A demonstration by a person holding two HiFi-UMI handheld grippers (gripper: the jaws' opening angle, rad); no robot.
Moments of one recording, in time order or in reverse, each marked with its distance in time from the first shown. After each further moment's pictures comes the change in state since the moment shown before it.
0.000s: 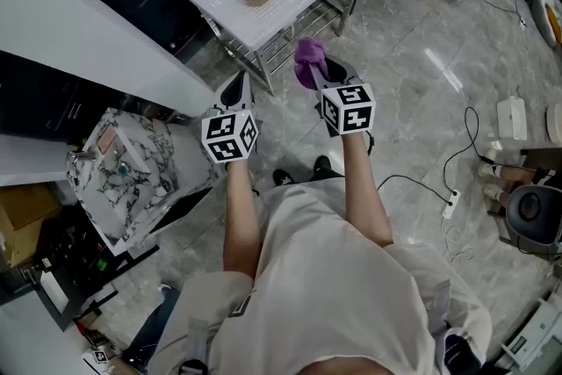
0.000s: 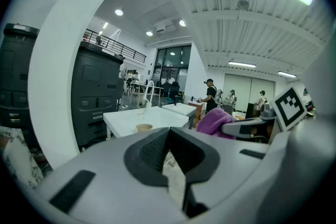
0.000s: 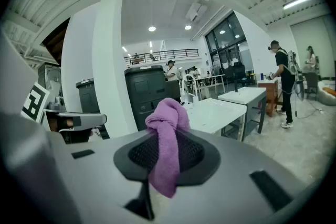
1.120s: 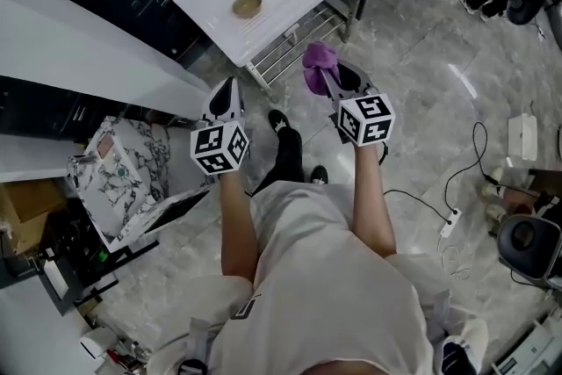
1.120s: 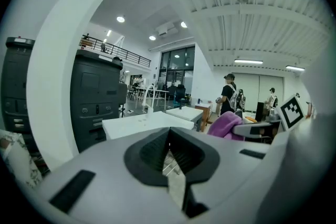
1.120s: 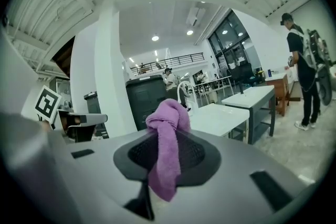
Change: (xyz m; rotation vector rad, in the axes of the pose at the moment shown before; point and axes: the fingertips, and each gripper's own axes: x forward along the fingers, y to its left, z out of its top) left arm 0.041 -0.036 0.026 0.019 -0.033 0.088; right arm -0.012 -0.092 0.019 0.044 -0.081 0.121
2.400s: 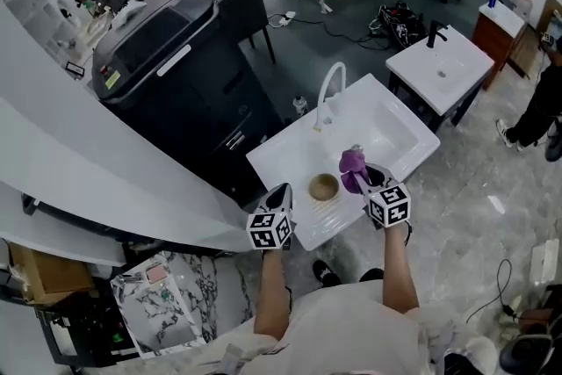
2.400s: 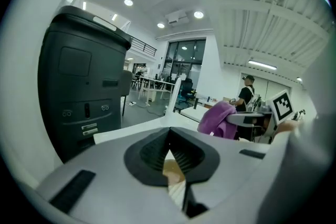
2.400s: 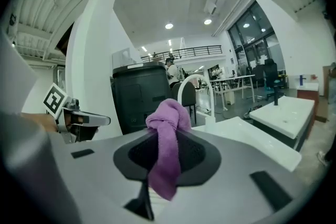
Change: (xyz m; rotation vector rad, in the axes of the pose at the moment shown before) left arm 0.242 0.180 0.037 -0.102 0.110 -0.001; right arm 0.313 -0.065 0.084 -0.136 0.108 0.145
